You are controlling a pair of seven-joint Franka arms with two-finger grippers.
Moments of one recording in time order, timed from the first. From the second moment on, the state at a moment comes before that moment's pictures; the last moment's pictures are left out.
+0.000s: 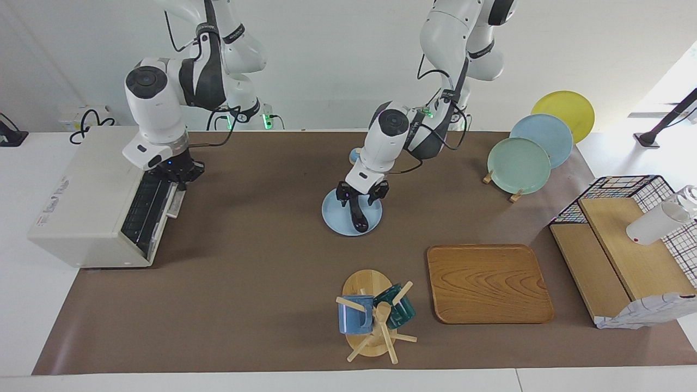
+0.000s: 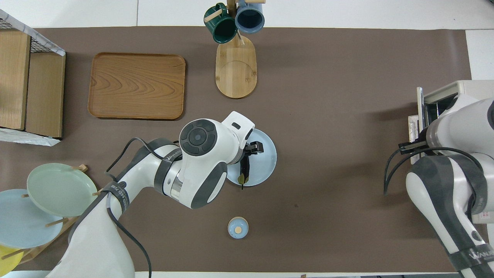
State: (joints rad) left arm -0.61 0.28 -0.09 -1.95 -0.21 2.32 -0.65; right arm 0.03 -0.09 -0.03 -2.19 -0.19 2.06 -0.09
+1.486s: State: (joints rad) left arm -0.12 0.00 -0.06 -1.72 -0.03 1.67 -0.12; right arm 0.25 0.10 -0.02 -2.27 0.06 2.40 0.04
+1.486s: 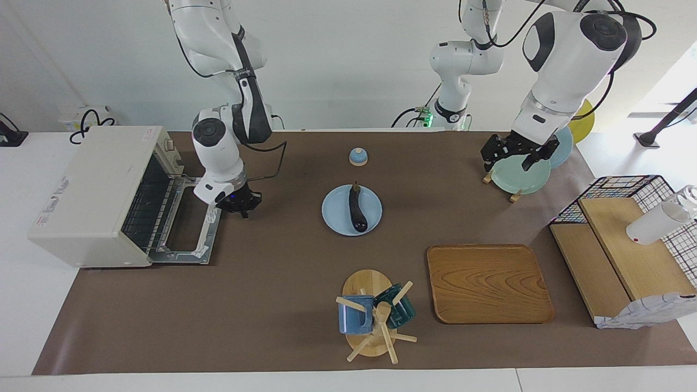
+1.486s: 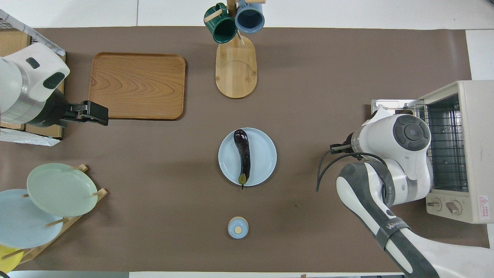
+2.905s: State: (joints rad) left arm -0.11 -0.04 -0.07 -1.72 -0.03 1.61 -0.09; right arm 0.83 0.51 -0.03 -1.67 -0.01 2.18 0.61
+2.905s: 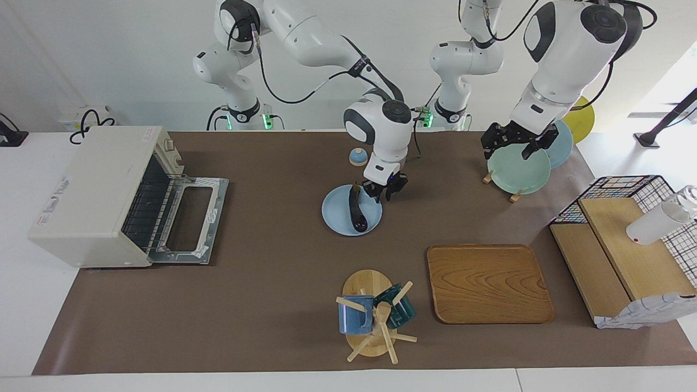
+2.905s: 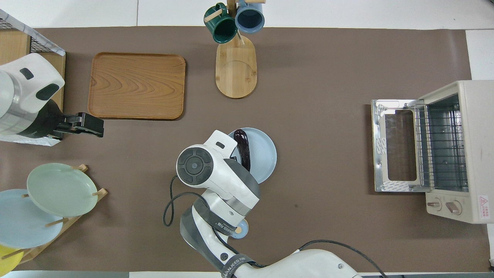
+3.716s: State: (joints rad) left arm -0.09 -0.04 -0.08 -1.71 -0.03 1.59 -0.09; right arm 0.83 0.45 -0.03 -1.78 -0.05 2.25 0.61
